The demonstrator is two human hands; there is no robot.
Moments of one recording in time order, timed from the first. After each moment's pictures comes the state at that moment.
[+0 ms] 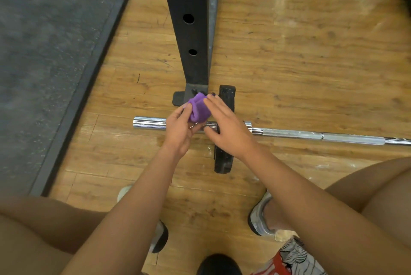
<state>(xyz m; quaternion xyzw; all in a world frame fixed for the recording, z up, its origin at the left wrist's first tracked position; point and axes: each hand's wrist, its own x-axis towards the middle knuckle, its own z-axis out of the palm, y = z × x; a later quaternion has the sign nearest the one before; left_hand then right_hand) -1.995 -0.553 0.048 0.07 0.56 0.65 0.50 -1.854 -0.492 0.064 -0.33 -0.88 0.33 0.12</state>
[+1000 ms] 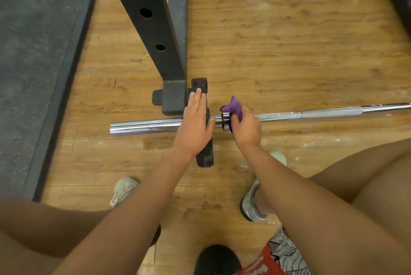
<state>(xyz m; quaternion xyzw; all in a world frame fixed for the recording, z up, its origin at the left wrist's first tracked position) -1.922 -0.530 0.035 0.62 0.73 0.19 0.21 -1.775 -0.468 -0.010 -0.67 -0.63 0.34 0.22</state>
